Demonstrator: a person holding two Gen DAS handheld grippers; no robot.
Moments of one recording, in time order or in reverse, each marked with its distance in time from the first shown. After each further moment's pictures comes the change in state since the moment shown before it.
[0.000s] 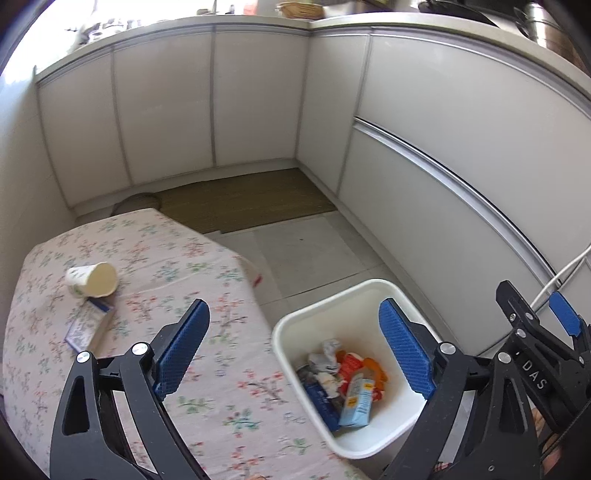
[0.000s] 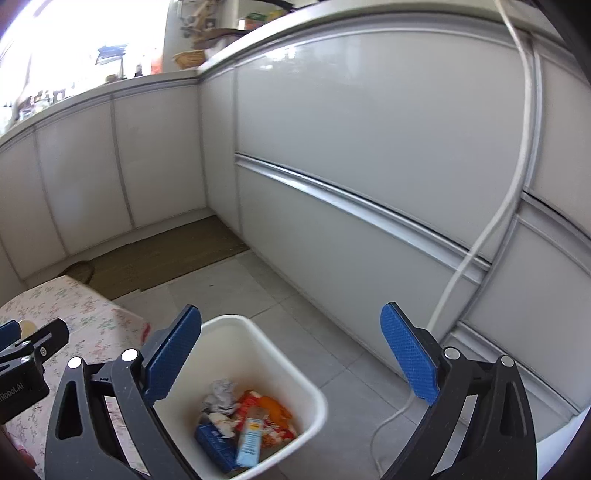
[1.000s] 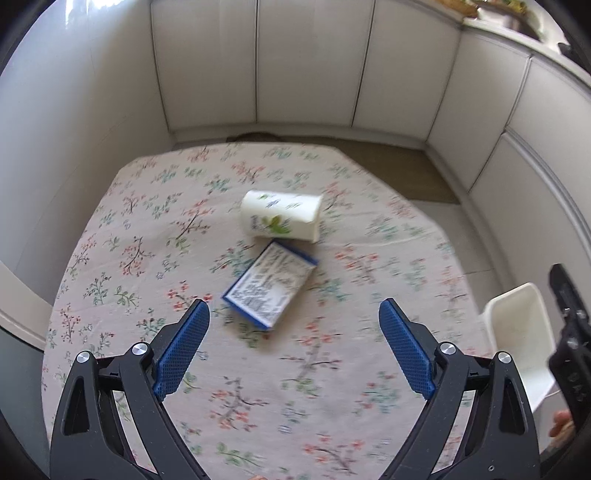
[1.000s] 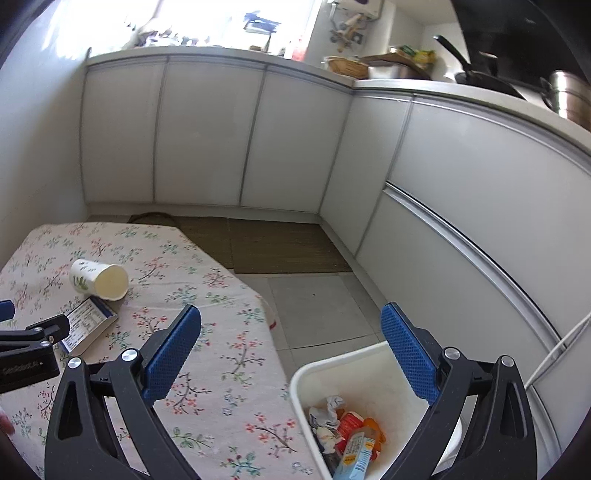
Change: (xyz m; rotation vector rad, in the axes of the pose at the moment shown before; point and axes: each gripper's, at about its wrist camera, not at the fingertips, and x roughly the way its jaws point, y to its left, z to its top) left arm 0.012 0.240 -0.042 -0.238 0.164 0.272; right arm -0.023 0.226 -0.031 -0.363 -0.071 0.205
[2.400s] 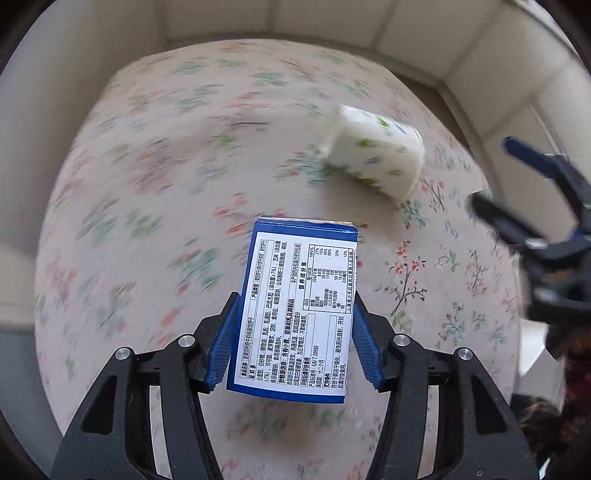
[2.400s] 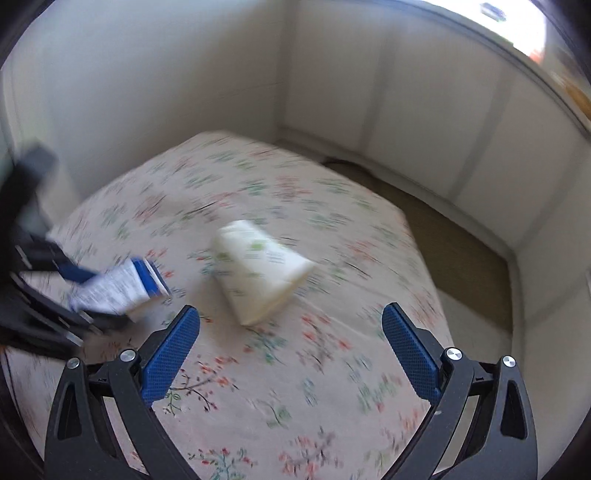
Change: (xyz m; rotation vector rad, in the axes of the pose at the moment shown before) left arm 0.030 0.101 -0.025 -0.086 0.325 -0.099; right arm 0.076 0.152 0.024 -0.563 0.159 0.727
